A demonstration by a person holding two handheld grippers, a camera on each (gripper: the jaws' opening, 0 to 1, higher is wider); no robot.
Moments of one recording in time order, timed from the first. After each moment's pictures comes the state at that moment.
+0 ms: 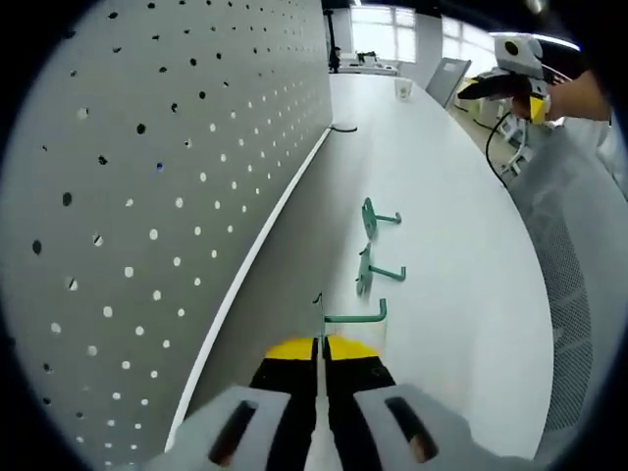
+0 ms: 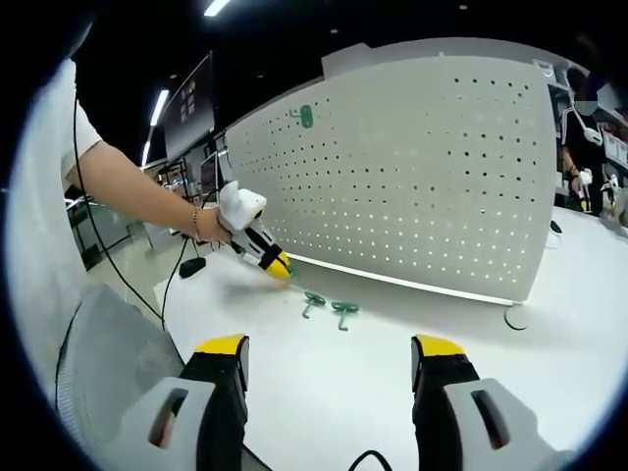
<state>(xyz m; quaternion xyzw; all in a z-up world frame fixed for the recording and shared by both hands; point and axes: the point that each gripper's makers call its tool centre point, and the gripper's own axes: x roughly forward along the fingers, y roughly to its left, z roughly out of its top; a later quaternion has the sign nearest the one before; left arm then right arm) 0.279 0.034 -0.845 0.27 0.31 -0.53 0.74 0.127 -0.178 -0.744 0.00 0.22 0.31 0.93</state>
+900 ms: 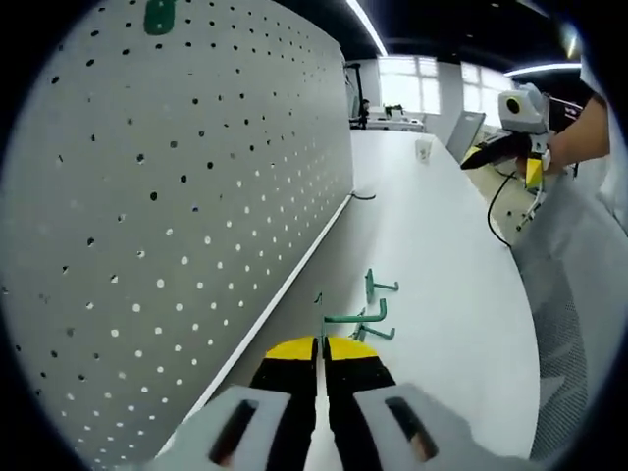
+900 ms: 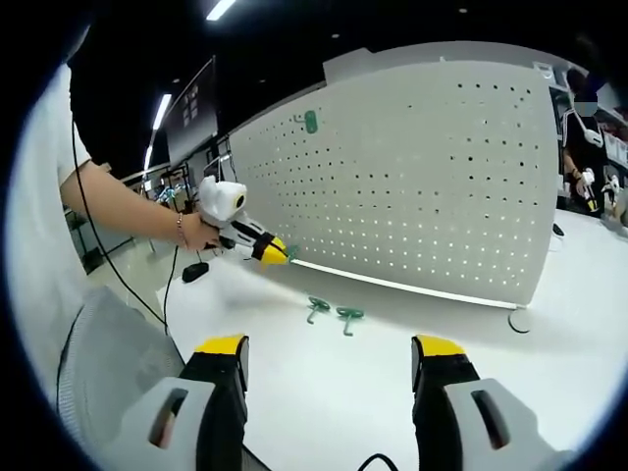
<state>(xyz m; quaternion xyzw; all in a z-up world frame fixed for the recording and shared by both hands) 0.270 0.027 -0.789 0.20 0.22 -0.50 0.82 0.125 -0.172 -0.740 0.01 0.21 0.31 0.93</state>
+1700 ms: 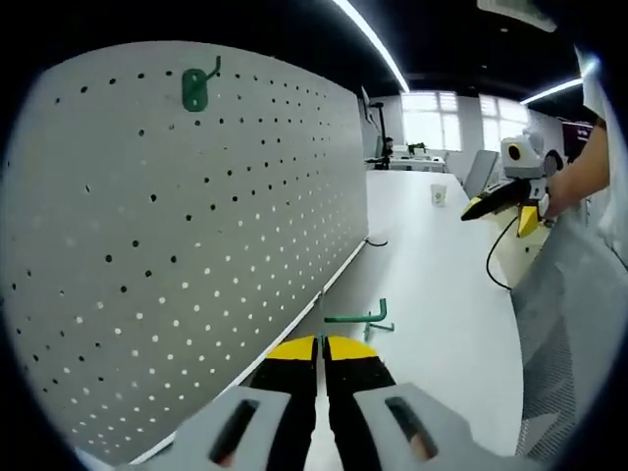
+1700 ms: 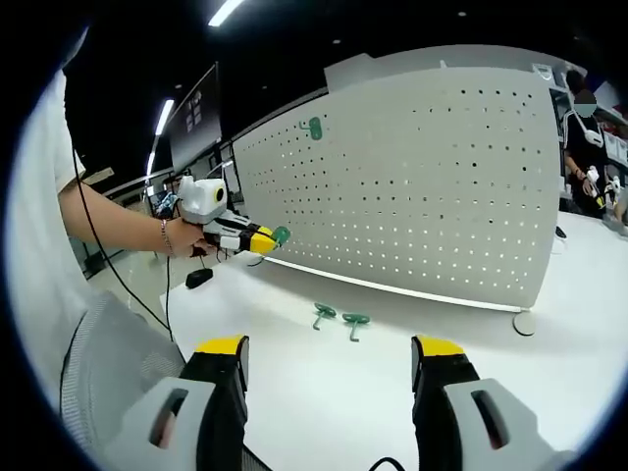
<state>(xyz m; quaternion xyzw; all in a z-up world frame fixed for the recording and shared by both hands) 0.251 0.034 -0.741 0.14 0.16 -0.46 0.86 0.123 -0.167 -0.735 0.02 0.19 0.32 0.93</state>
